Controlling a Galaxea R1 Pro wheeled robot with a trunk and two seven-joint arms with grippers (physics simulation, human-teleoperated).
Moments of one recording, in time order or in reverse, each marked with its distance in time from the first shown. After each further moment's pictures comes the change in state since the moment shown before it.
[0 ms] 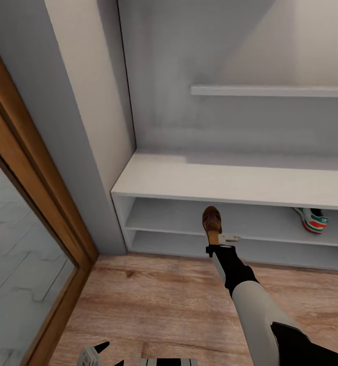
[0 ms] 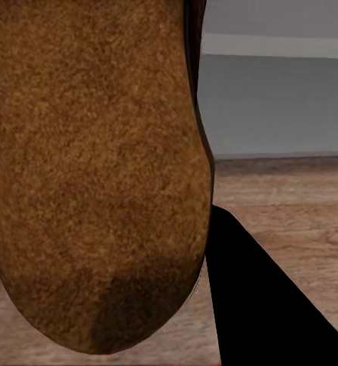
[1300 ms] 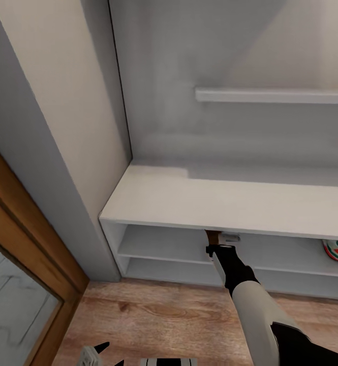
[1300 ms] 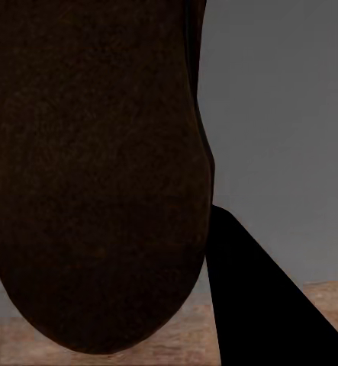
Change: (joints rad) left arm 0.000 0.000 0.000 0.001 0.000 0.006 0.003; right arm 0.000 0.000 -0.001 -0.002 0.000 0.000 0.000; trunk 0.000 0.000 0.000
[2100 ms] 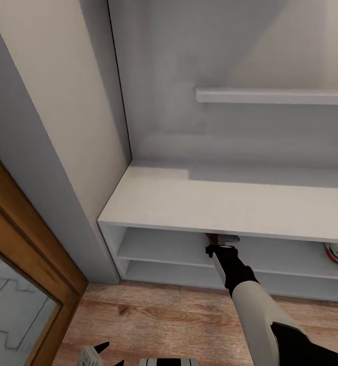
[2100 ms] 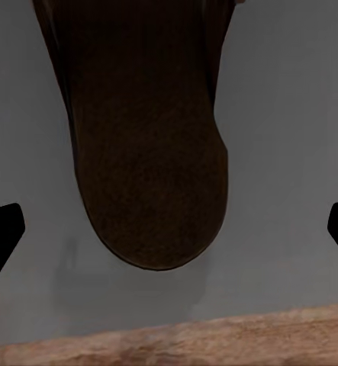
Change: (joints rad) left arm 0.001 0.000 0.001 0.001 0.001 -0.002 0.000; right arm 0.000 0.000 0.000 0.005 -0.003 0.001 0.003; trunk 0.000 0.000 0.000
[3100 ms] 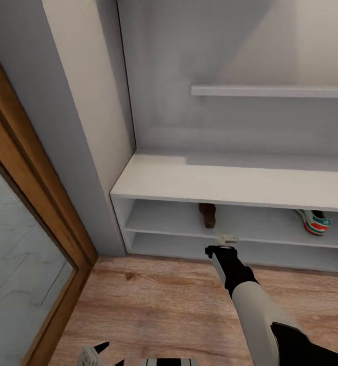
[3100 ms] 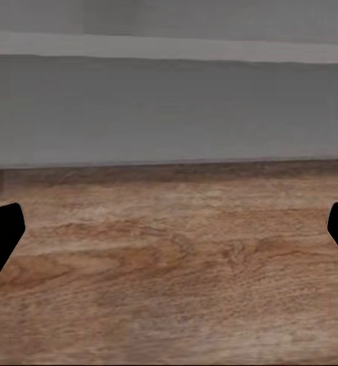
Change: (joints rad) left arm -0.001 0.000 0.000 0.000 0.000 -0.001 0.000; right arm 0.001 0.000 0.001 0.008 0.000 -0.007 0.005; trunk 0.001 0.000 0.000
